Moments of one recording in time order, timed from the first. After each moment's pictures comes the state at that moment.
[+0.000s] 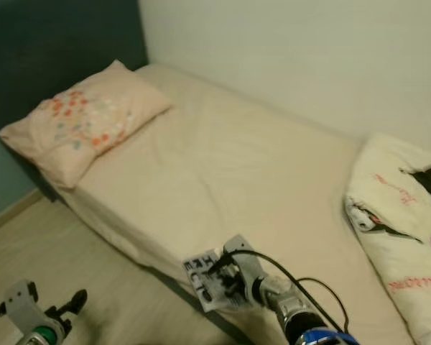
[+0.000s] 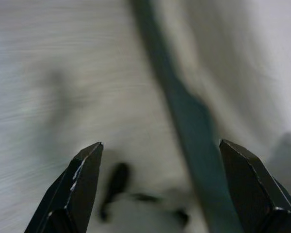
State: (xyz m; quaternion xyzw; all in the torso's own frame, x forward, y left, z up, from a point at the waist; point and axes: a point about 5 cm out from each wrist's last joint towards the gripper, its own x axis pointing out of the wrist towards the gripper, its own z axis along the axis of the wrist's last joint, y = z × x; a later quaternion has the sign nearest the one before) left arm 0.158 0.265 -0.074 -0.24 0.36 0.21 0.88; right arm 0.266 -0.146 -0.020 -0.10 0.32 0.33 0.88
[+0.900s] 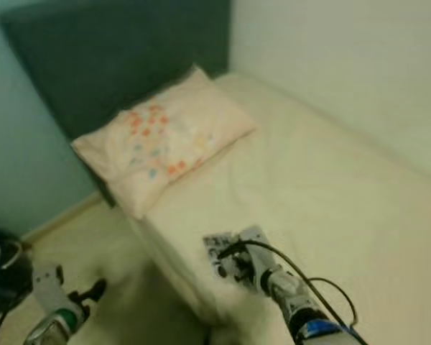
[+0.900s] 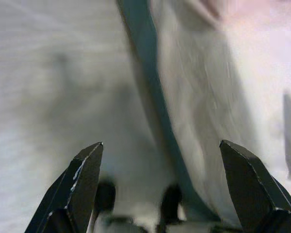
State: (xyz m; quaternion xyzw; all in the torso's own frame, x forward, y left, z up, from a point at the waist) left arm 0.206 0.228 -0.061 -0.20 0.34 0.13 0.91; right arm 0.277 -0.167 -0.013 -0.08 0.28 0.24 0.93
